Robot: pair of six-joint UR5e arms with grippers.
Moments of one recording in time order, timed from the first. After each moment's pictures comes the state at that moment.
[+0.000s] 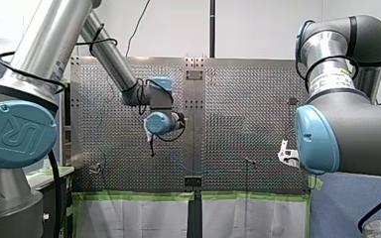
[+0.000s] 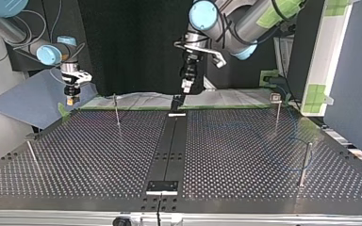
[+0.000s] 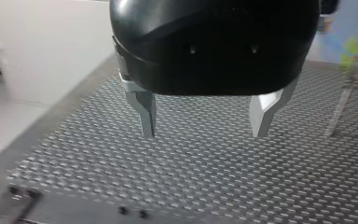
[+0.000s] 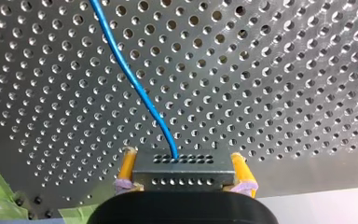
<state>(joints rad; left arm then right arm) -0.62 -1.93 -2.04 -2.29 -1.95 -1.75 1.55 -0.70 1.68 -0.92 1.28 1.75</state>
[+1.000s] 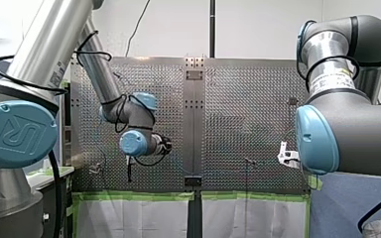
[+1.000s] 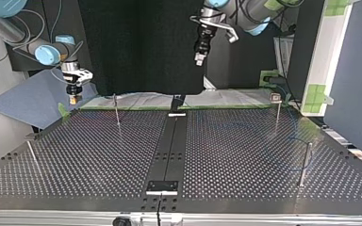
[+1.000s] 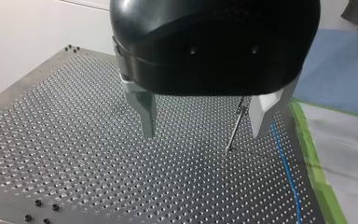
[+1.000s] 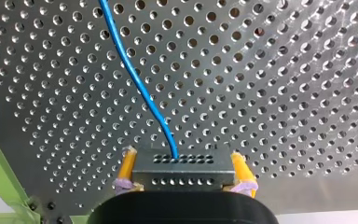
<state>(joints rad) -0.62 -1.93 -2.31 -2.18 -1.91 -1.77 1.54 -0.70 1.68 -0.88 1.22 1.71</state>
